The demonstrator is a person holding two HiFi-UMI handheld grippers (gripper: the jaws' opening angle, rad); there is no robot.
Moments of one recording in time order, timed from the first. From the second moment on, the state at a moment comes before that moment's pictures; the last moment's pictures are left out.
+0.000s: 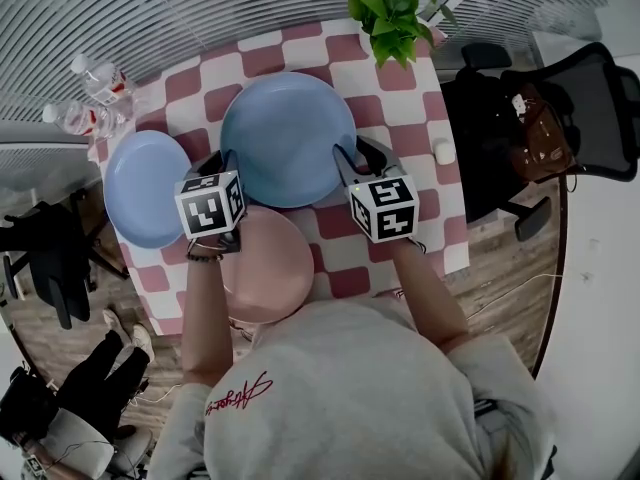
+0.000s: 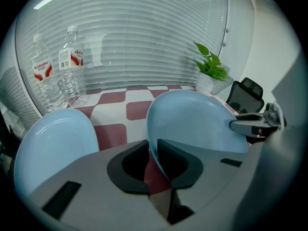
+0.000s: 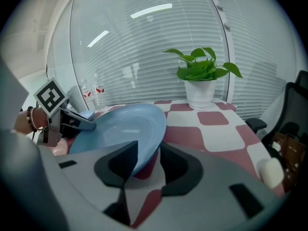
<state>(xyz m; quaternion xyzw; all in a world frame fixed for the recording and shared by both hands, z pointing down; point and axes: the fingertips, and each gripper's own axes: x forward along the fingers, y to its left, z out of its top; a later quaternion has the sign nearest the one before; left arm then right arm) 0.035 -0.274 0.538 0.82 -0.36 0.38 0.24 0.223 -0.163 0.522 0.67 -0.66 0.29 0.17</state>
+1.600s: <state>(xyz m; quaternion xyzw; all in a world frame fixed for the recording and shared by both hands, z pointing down) 0.004 -0.236 0.463 0.83 -0.42 0.30 0.22 0.212 -0.151 0.447 0.67 -0.70 0.23 0.13</state>
